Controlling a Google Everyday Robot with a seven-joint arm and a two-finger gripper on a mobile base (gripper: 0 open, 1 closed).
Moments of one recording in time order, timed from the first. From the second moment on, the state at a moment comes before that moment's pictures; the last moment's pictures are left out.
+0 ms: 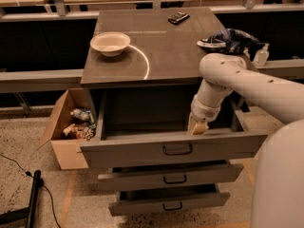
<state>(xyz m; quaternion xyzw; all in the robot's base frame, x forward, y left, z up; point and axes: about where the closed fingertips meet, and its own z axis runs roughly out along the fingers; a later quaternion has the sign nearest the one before) 0.588 -0.159 0.647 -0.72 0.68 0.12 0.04</state>
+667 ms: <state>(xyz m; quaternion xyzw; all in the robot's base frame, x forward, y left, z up) 0.553 -0.169 0.653 -0.70 0.69 0.19 -0.07</state>
